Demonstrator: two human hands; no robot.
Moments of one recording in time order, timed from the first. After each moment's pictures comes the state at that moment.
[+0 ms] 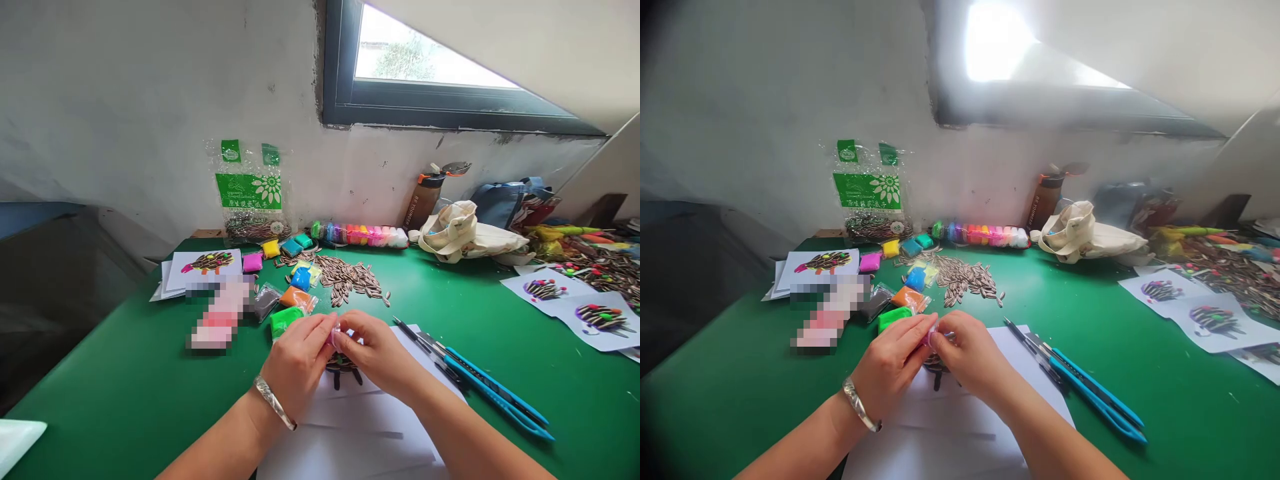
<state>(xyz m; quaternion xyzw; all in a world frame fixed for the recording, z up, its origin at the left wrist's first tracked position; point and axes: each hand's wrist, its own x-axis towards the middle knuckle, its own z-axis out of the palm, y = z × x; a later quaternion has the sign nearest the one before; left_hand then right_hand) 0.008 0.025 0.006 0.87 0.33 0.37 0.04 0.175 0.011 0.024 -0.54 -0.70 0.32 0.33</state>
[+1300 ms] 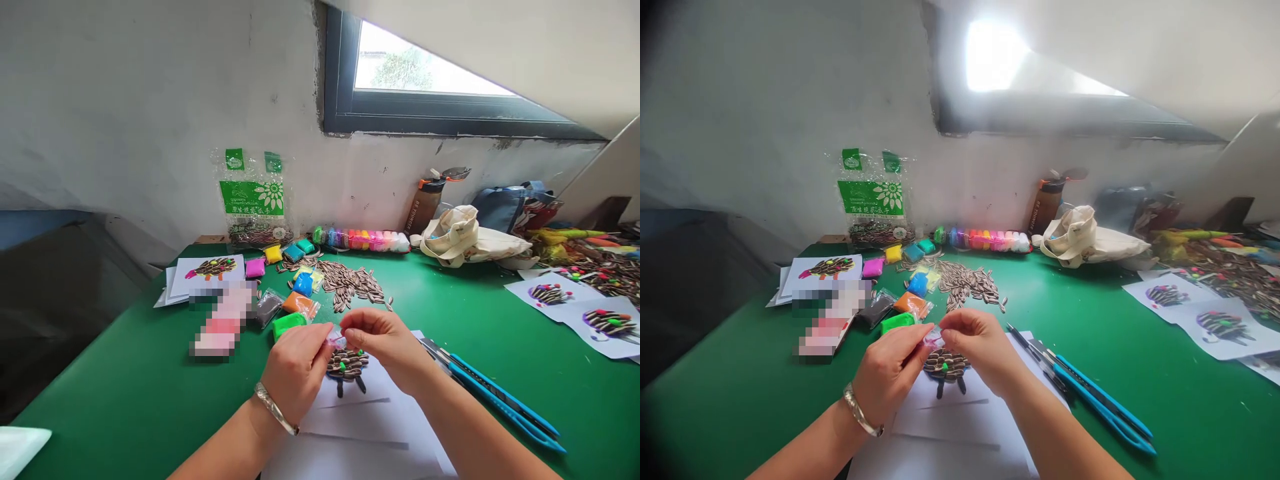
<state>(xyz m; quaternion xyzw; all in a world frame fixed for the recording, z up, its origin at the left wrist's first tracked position) 0.006 0.025 0.008 0.84 0.36 0.40 0.06 0.185 0.016 0.030 -0.45 -0.46 0.60 0.47</state>
